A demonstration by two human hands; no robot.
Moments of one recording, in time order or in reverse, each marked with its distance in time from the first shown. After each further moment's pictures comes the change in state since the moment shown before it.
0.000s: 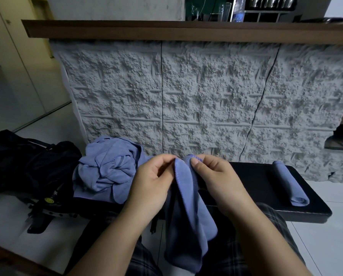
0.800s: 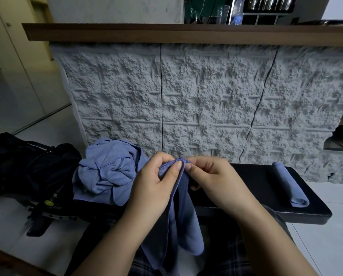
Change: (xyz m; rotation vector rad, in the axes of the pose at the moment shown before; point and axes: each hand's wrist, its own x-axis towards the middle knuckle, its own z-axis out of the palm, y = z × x) left_hand 0.000 -0.004 -0.001 0.211 0.037 0.123; right_hand -0.012 -0.030 0.002 -0.174 -0.200 -0.150
